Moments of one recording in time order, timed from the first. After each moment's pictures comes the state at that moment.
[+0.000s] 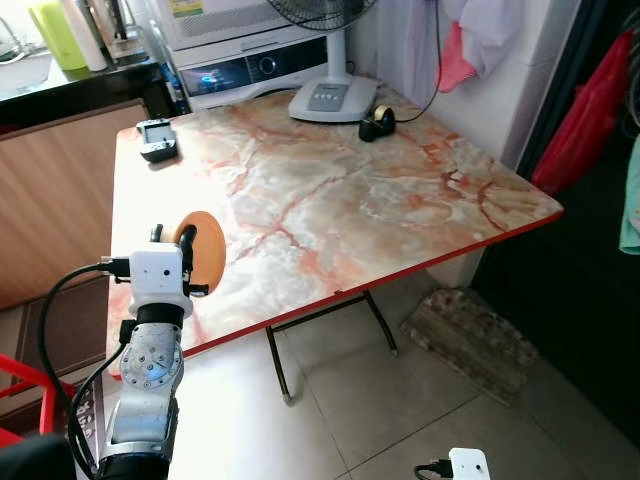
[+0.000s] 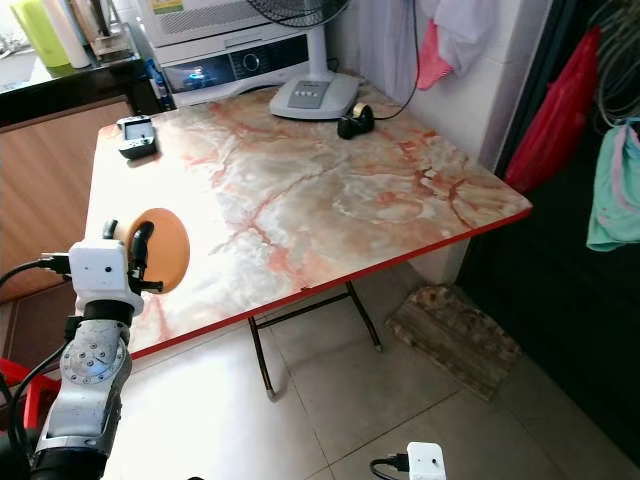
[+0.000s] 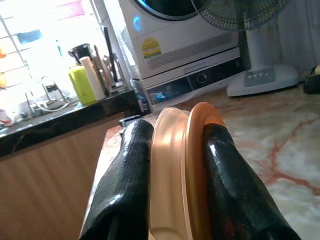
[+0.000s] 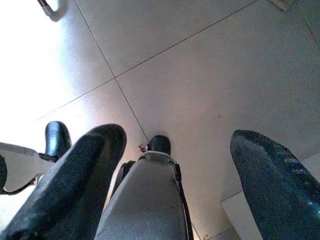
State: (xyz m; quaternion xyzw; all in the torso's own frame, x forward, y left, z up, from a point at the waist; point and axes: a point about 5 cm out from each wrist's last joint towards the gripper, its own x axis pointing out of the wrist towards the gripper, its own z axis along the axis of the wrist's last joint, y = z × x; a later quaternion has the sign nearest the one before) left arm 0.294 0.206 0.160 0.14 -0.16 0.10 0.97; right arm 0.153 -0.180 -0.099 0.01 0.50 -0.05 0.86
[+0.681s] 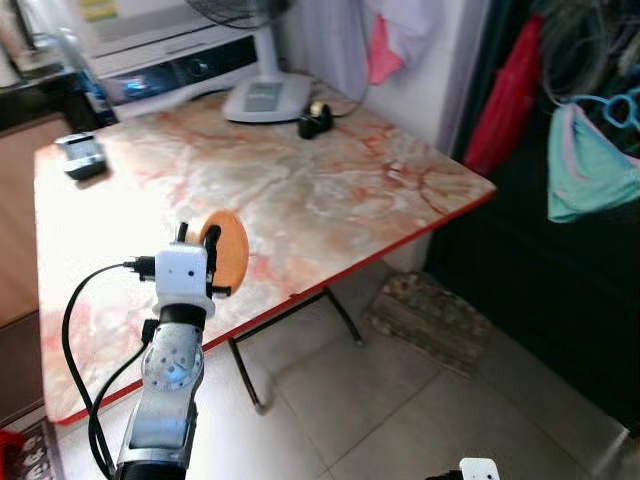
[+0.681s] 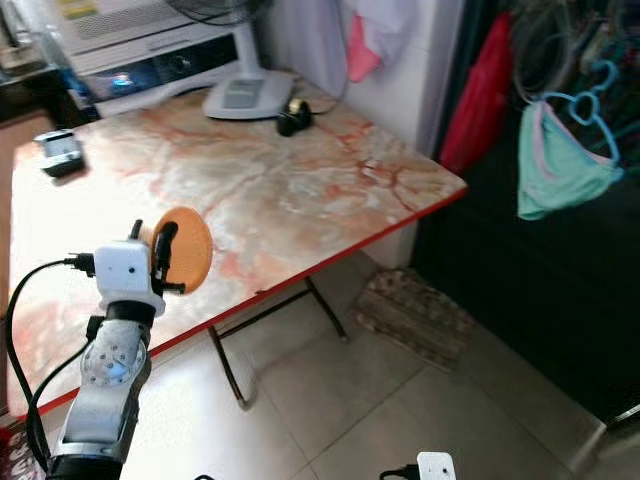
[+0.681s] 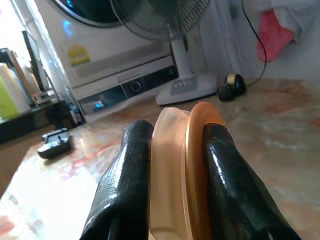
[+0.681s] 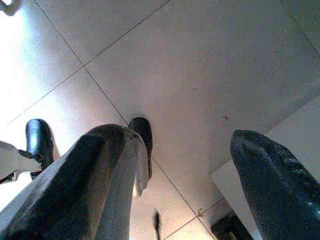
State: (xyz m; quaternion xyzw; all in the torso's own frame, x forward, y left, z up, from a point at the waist) left arm 0.291 0.182 0.160 0.12 -0.15 0.06 0.98; right arm 0.141 -0.191 -0.101 0.00 0.51 -0.04 0.86
